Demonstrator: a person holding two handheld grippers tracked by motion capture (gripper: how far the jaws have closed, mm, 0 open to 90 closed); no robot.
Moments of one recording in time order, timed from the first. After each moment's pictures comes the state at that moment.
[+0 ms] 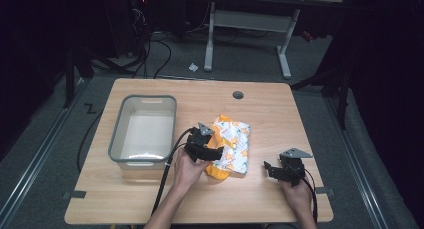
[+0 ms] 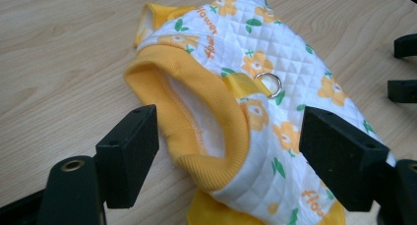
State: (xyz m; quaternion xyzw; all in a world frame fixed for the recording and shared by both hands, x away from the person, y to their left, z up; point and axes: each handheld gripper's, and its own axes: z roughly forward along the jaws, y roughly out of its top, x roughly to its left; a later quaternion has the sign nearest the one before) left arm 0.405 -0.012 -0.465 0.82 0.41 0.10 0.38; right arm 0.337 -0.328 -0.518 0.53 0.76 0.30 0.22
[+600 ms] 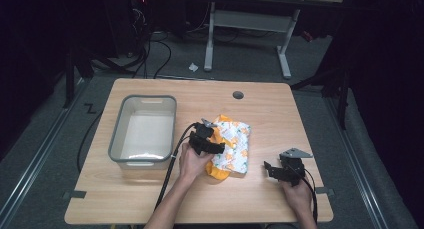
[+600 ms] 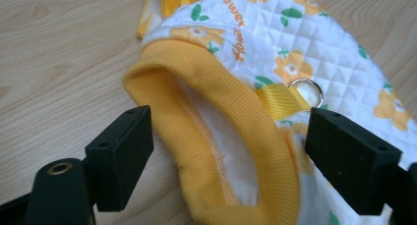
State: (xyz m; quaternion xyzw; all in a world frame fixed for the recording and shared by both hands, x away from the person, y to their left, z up) left arm 0.439 -0.028 -0.489 0.83 0.43 0.08 0.35; right arm 0.337 -0.328 -0.518 0.53 0.76 0.30 0.22
